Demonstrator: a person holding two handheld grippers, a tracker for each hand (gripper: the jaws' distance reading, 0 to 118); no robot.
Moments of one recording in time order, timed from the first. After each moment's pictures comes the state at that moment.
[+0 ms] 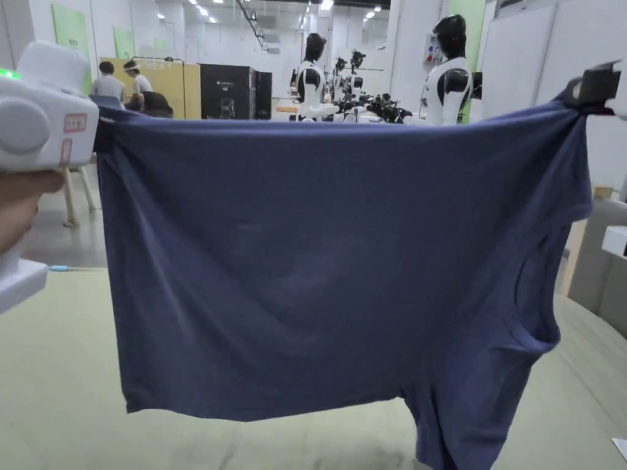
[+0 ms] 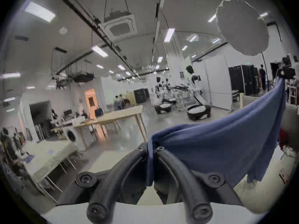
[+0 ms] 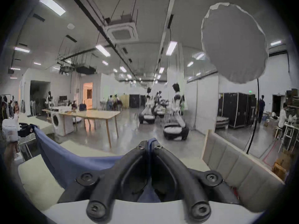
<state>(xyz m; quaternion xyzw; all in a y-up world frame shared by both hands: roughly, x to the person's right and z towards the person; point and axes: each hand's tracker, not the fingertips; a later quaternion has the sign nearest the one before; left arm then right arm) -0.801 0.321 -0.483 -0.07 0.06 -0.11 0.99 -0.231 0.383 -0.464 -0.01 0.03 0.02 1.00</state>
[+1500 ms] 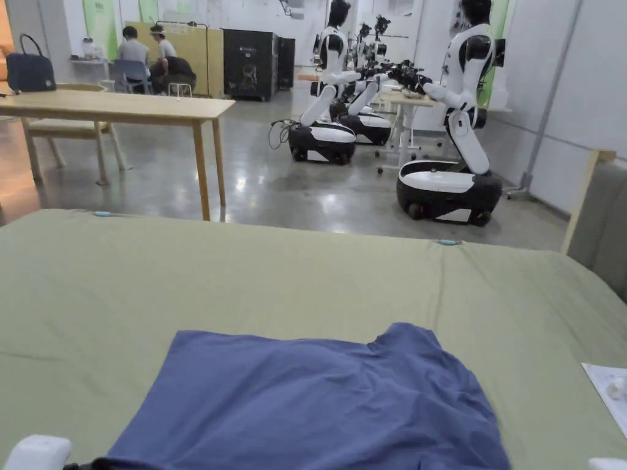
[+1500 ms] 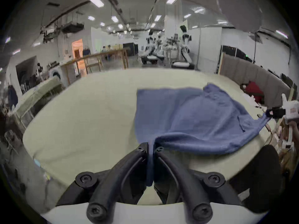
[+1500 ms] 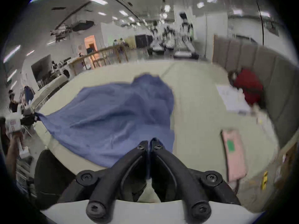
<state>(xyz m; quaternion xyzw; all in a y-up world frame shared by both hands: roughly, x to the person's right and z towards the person) -0.777 -0.046 -0.137 -0.33 0.00 0.02 0.94 -0.202 -0.061 -0.193 -0.39 0.08 -0.04 0.92</state>
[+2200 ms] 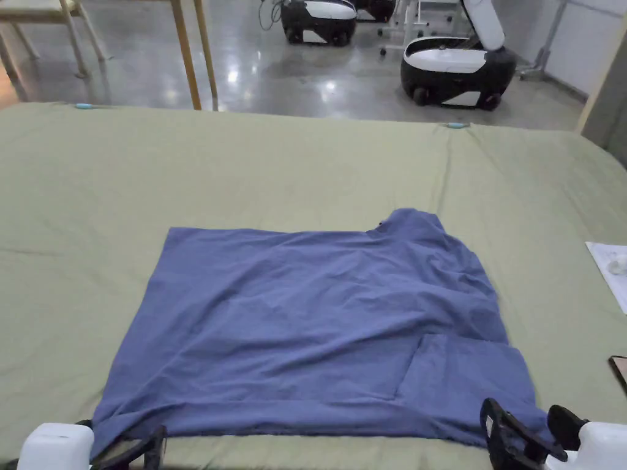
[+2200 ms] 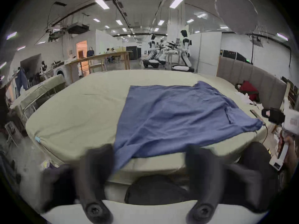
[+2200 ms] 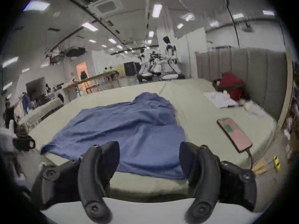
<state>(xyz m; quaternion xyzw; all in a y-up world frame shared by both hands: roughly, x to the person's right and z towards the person) -0.729 -0.052 -0.076 -0.29 0.00 0.00 0.96 -0.285 -0.076 -0.094 -0.19 0.03 -0.03 0.98</state>
